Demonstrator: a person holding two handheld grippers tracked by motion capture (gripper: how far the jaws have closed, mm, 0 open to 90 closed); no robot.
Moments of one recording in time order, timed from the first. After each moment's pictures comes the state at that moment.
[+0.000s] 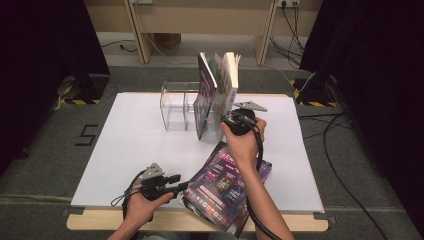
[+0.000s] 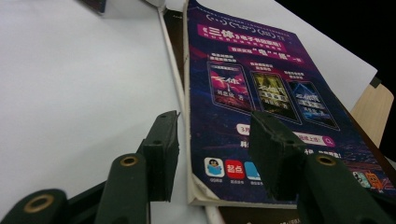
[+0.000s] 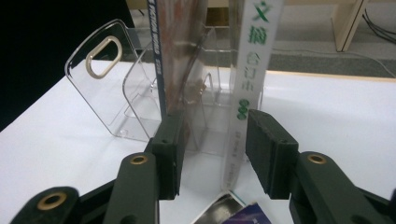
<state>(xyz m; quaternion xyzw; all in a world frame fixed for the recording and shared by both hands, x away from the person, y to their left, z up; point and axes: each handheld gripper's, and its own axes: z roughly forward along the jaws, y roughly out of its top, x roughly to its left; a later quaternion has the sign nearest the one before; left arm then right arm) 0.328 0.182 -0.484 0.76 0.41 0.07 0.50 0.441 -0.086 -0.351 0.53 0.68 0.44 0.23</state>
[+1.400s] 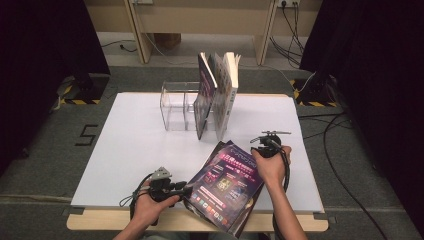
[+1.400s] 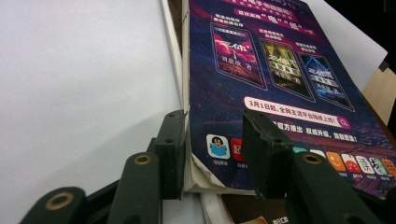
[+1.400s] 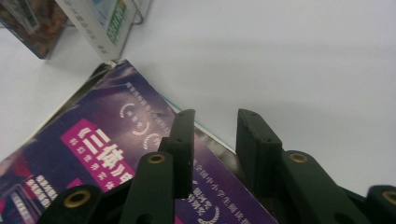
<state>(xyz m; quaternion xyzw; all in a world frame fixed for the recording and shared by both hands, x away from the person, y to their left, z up) 0.331 0.172 -0.504 0.77 0.43 0.04 0.47 0.435 -0.176 -0.444 0.62 0.70 0.31 0.16</state>
